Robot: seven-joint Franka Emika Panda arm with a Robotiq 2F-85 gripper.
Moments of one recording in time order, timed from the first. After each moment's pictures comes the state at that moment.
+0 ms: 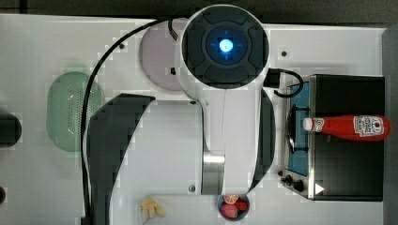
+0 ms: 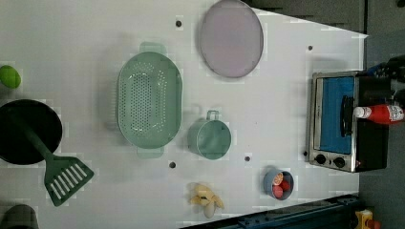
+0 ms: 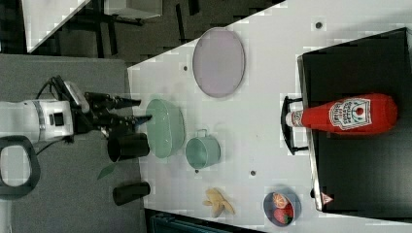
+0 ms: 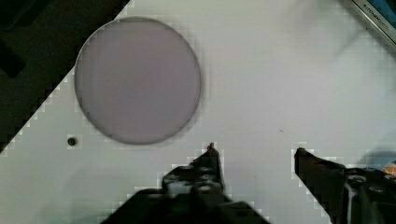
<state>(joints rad) 0.01 -0.03 -0.01 -1.79 0.01 0.20 0.06</state>
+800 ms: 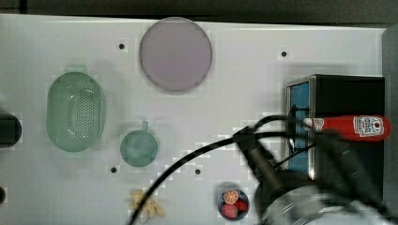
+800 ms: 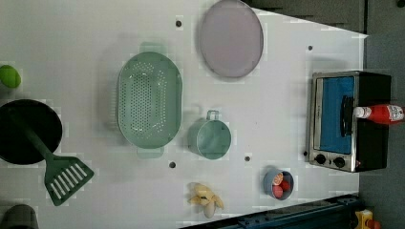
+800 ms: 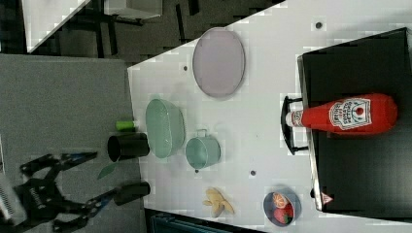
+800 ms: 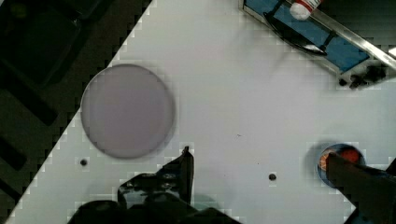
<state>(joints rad) -0.03 -0.45 -0.12 -1.88 -0.03 0.07 0.06</state>
